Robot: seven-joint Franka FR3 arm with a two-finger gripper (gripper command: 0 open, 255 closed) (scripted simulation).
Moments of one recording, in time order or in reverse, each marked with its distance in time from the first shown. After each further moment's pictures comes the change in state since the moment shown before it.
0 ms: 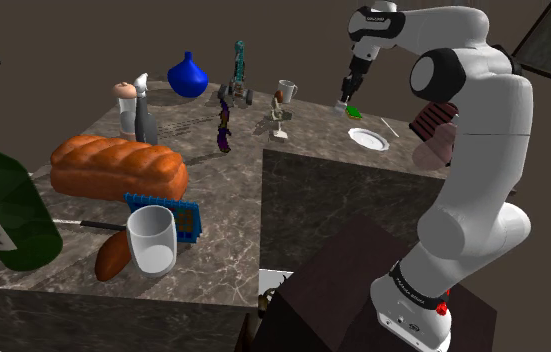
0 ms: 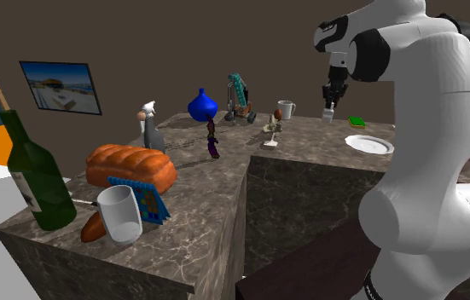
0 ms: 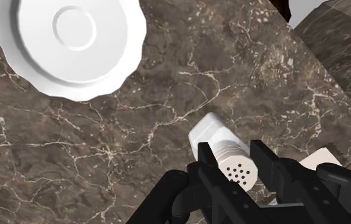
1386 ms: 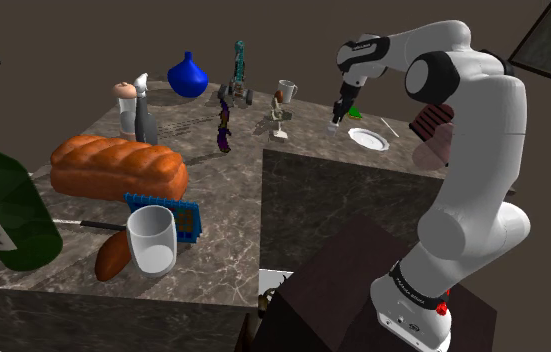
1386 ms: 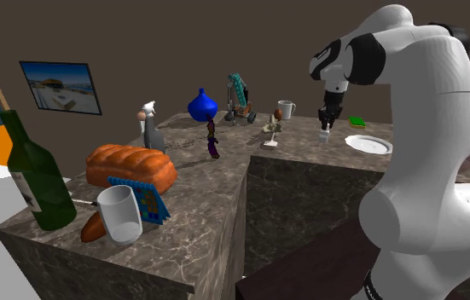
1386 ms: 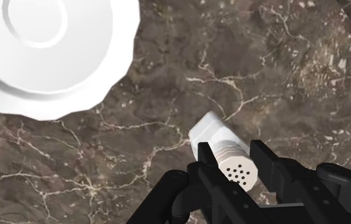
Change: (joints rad) arm 0.010 0.034 0.007 -0.205 0.013 0.238 -0.017
